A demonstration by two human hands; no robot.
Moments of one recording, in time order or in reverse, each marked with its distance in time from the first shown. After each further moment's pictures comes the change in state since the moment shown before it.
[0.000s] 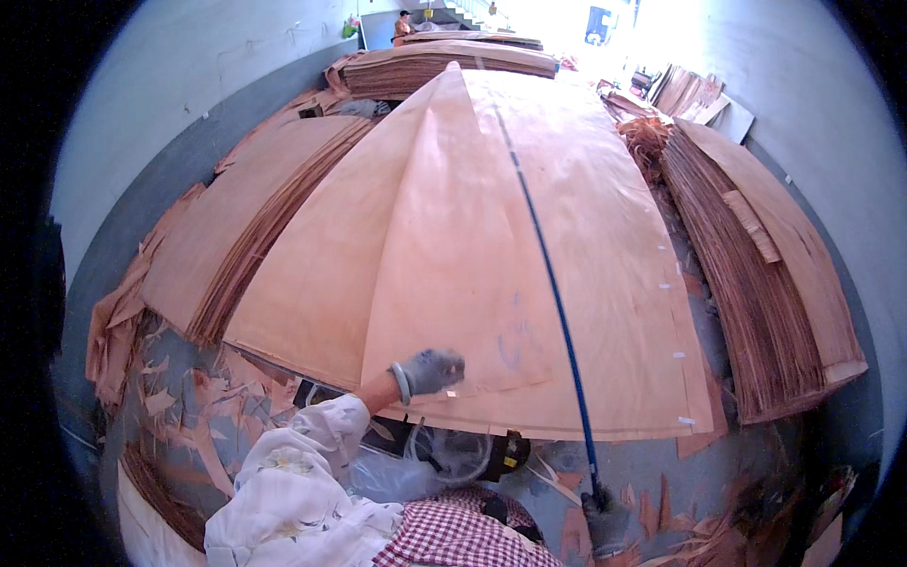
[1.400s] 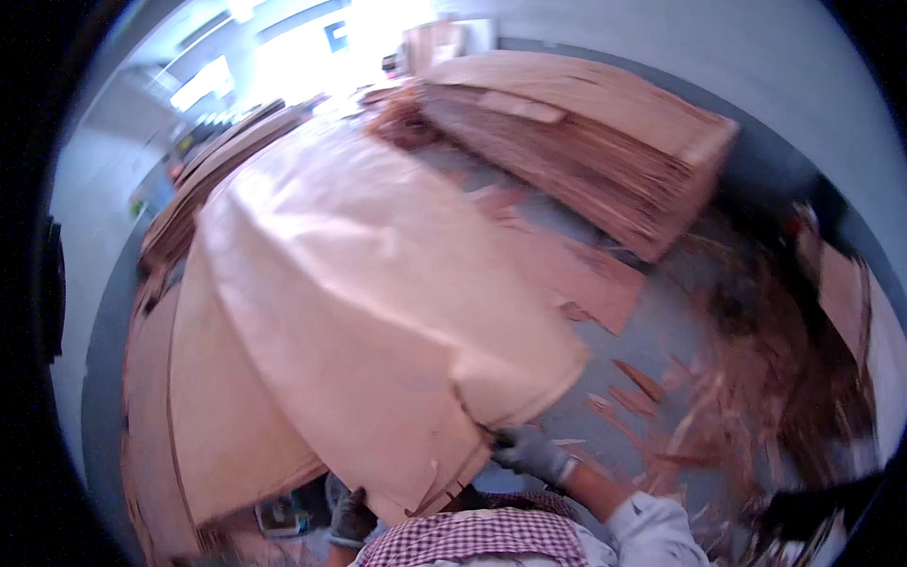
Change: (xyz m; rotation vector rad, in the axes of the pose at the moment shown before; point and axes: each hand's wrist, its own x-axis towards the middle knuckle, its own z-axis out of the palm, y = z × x) left_hand -0.070 0.173 0.146 -1.715 0.145 -0.556; right_hand 0.034 -0.012 -0.148 0.358 -0.462 0.106
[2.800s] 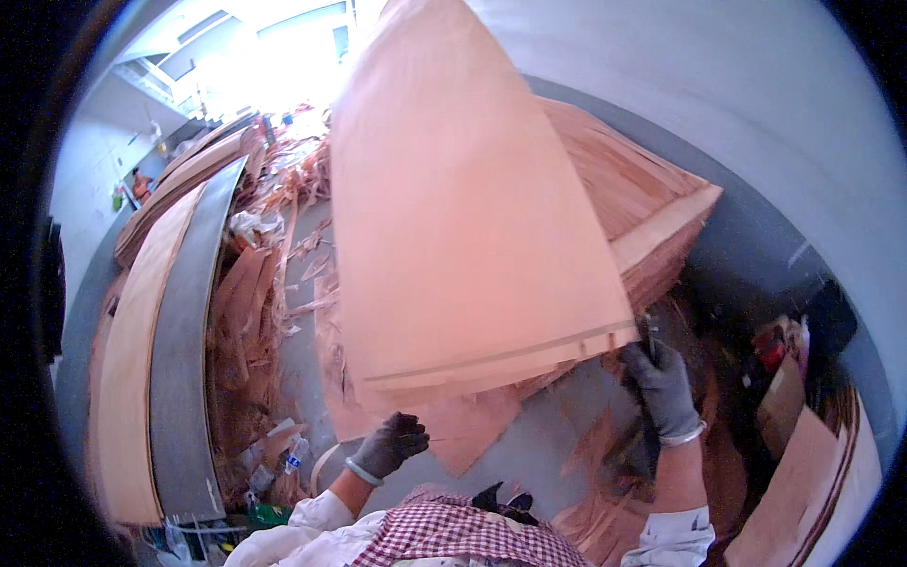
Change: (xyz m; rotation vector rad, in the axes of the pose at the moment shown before) left_hand 0.544 -0.418 0.881 0.047 -0.277 -0.343; right_hand -0.073 0.074 -1.084 0.048 0.891 -0.189
